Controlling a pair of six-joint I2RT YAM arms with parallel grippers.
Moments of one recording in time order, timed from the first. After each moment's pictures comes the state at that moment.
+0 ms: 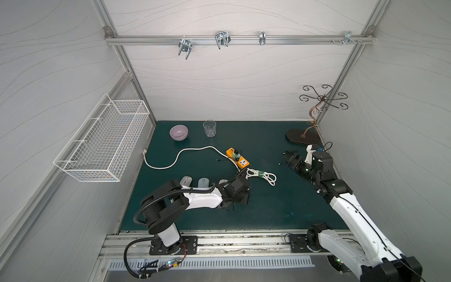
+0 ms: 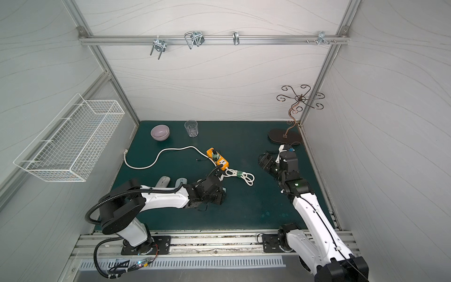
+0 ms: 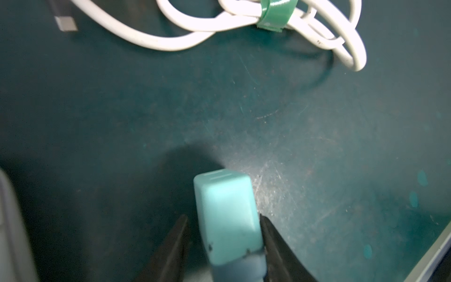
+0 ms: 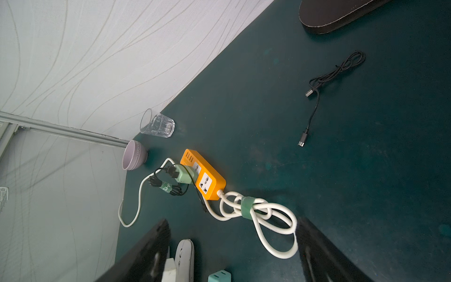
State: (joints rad) left arm -0.99 1.63 0.77 -0.07 -0.09 -0.65; right arm 0.24 0.89 0.71 -0.36 -0.17 0.74
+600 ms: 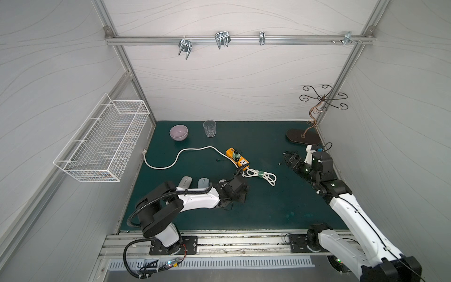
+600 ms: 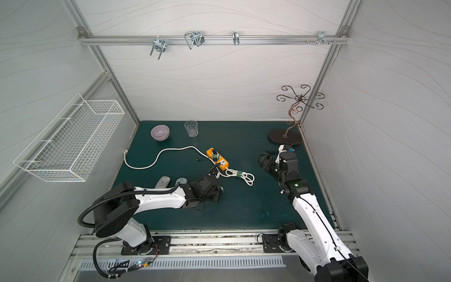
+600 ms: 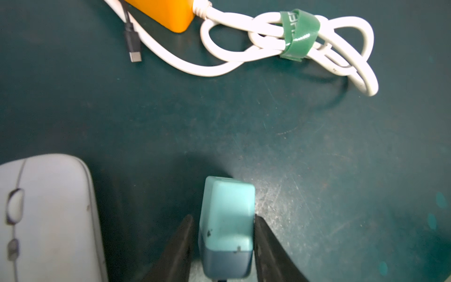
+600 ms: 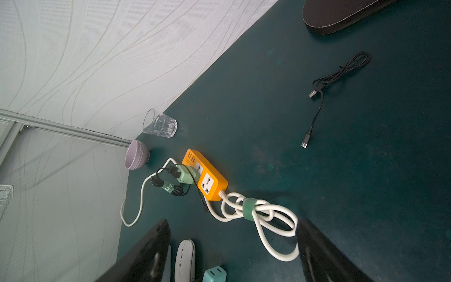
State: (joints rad) left arm -0.98 1.60 0.77 -0.11 -0.18 -0.66; right arm 0.24 0.89 0.70 -0.34 -0.18 0.74
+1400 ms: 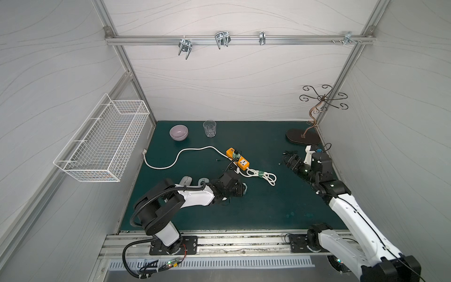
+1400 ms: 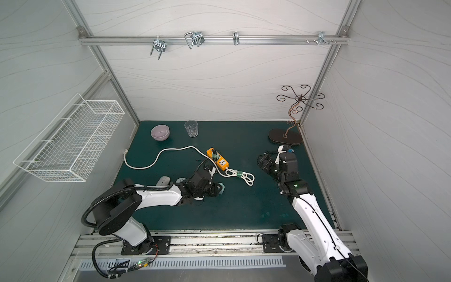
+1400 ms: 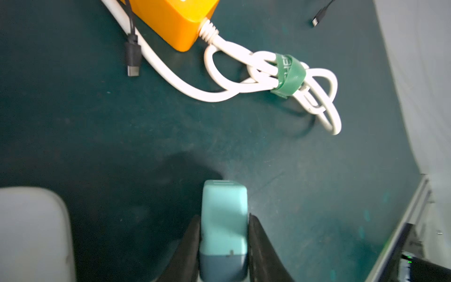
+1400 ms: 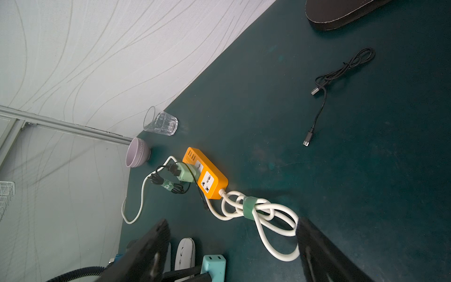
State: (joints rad) left arm -0.84 1.61 0.66 0.19 0.10 -0.76; right arm 0.24 0.89 0.68 -0.32 -0.19 0.74
